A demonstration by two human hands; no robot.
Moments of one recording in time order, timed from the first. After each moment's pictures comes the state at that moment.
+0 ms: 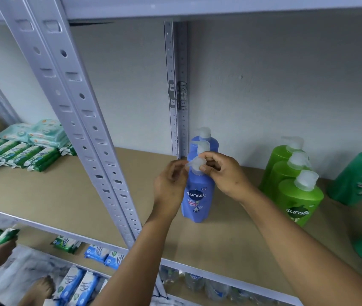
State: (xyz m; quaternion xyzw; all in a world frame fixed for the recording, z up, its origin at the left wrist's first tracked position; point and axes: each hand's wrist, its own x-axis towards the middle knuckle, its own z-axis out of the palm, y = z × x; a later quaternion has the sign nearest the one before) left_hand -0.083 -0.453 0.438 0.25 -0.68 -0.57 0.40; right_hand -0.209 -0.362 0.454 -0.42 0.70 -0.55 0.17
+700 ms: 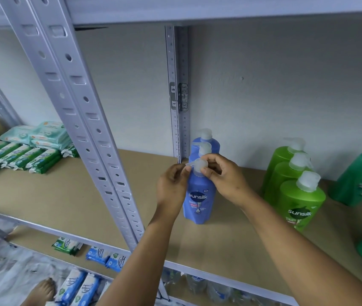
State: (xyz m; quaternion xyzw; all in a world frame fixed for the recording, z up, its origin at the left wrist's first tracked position) left_hand -0.089 -0.458 0.435 0.27 -0.68 -0.57 0.38; right_hand -0.202 -0.360 0.450 -0.41 0.70 -0.57 0.16
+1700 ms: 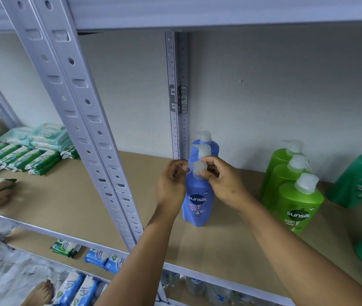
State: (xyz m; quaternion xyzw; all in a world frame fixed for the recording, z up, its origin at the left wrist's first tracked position) left_hand -0.095 -0.464 0.434 0.28 -0.69 -0.54 0.39; right_hand -0.203 -0.365 0.440 -0.40 0.70 -0.57 0.15
